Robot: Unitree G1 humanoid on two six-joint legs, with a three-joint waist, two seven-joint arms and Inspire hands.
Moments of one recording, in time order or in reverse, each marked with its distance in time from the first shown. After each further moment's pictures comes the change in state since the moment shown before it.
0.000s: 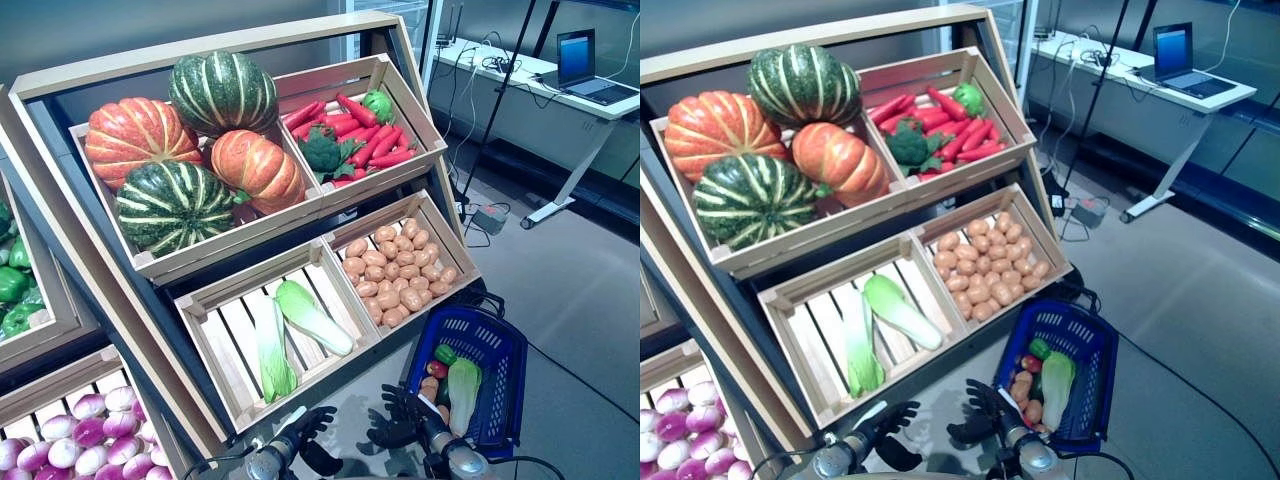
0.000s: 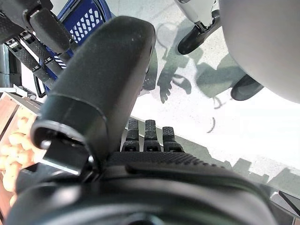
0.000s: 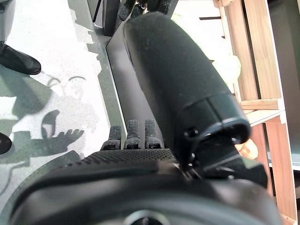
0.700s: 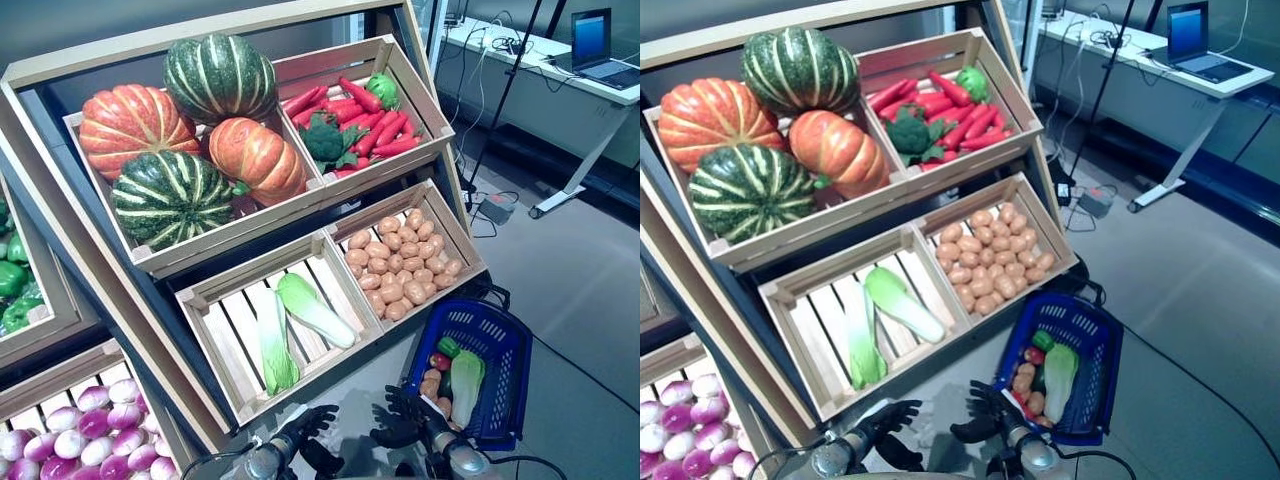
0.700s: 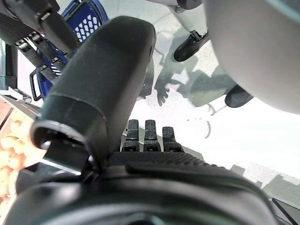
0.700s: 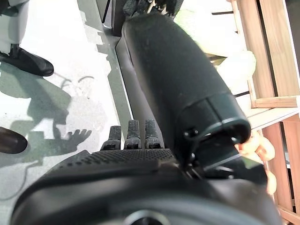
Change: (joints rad) left arm -0.002 0.020 -0.004 -0.053 -0.010 -0.003 -0.040; right arm -0.004 -0.014 -0.003 -0.019 0.012 0.033 -0.033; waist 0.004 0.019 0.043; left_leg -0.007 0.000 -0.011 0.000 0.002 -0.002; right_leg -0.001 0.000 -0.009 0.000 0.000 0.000
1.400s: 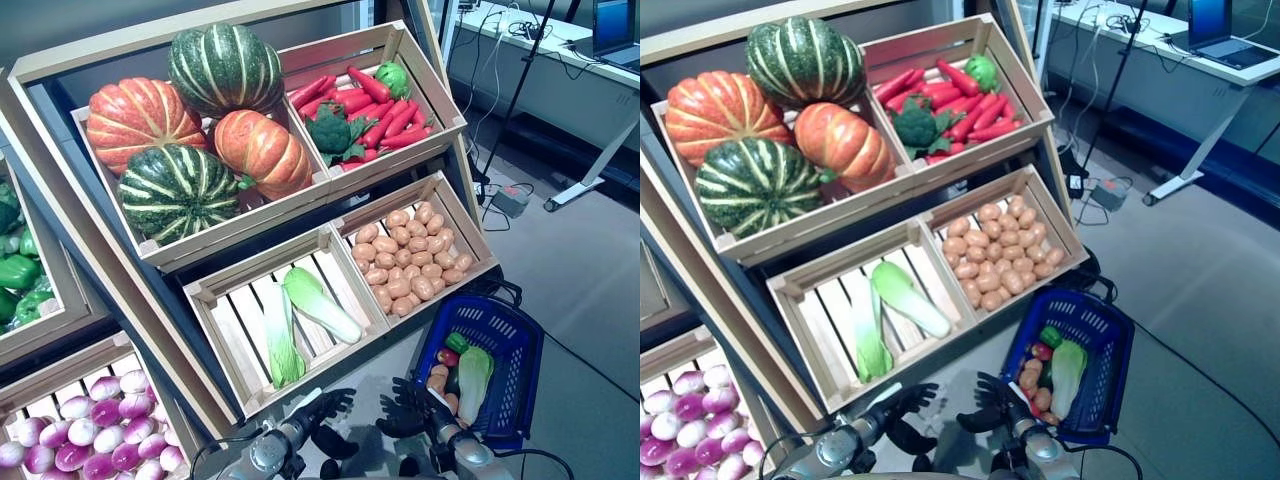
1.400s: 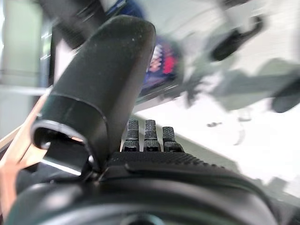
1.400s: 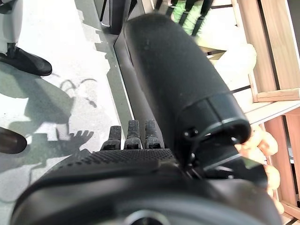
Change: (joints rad) left arm 0.003 0.031 -0.004 -0.168 -0.129 -0.058 -0.023; right arm -0.009 -0.026 -0.006 -0.059 0.035 0.060 -0.006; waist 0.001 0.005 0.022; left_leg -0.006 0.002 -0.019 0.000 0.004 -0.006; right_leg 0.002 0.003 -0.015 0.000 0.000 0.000
